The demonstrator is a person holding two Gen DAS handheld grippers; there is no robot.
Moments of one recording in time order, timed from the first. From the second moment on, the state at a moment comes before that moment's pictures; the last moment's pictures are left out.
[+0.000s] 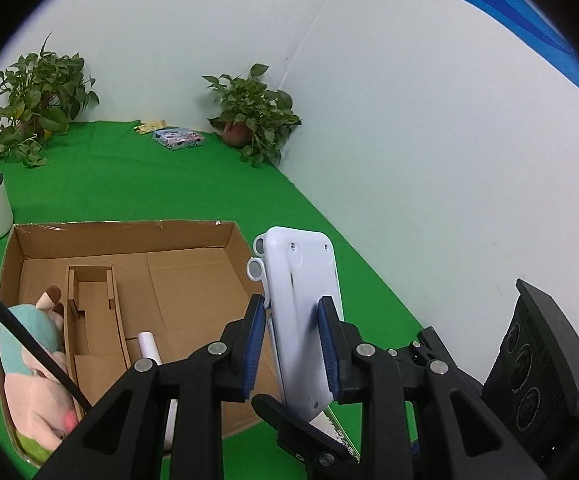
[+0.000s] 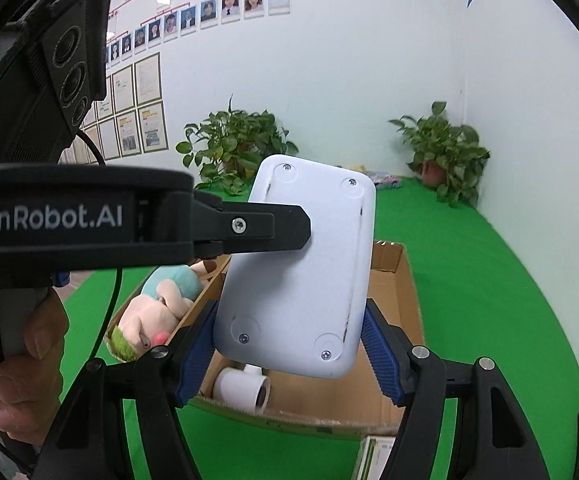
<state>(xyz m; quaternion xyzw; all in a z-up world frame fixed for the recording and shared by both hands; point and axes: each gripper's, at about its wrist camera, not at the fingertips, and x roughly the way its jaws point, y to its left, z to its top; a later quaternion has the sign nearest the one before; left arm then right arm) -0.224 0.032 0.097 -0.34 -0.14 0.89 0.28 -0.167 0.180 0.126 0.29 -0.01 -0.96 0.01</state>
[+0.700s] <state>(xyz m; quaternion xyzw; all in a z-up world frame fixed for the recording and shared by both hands) -0.300 0.027 -0.040 -0.50 -0.16 0.82 0.23 -0.277 0.215 -0.011 0.50 -0.08 -0.86 0.07</state>
